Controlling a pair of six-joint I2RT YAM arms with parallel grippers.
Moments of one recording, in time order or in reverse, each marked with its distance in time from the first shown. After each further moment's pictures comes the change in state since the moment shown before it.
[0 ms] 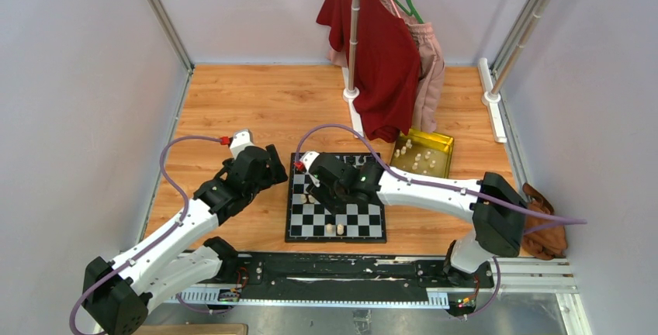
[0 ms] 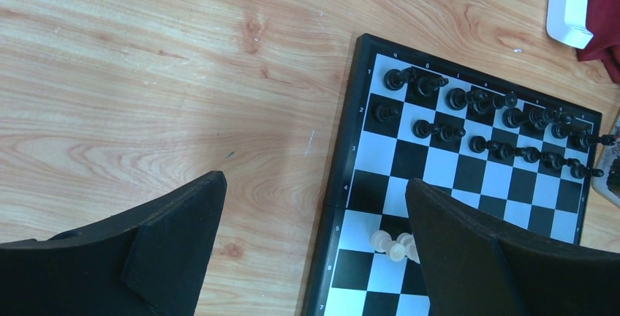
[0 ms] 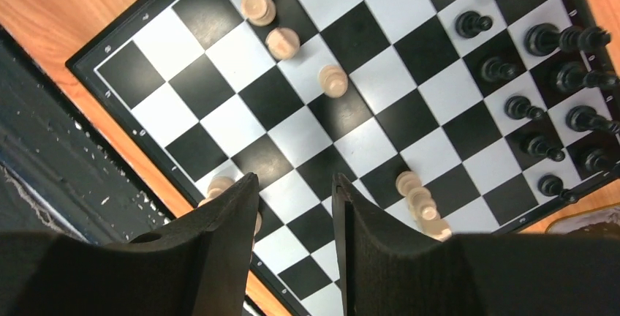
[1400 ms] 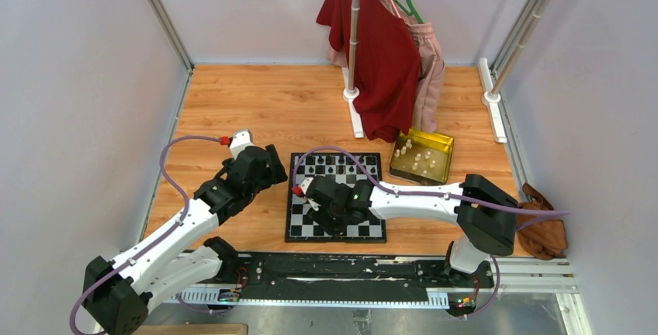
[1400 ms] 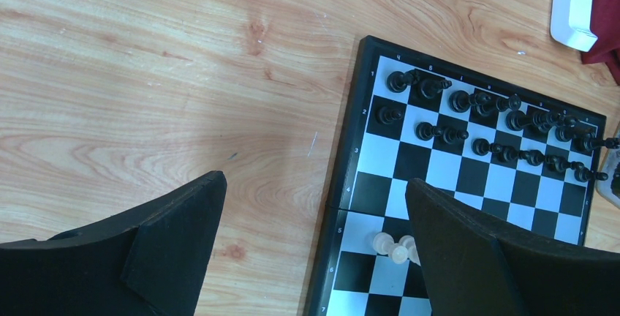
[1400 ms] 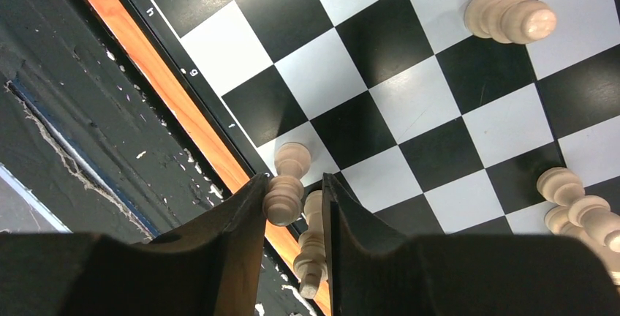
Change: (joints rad) left arm 0.000 0.002 0.000 0.000 -0.009 0.002; right arm 0.074 0.053 -0.103 0.048 -0.125 0.071
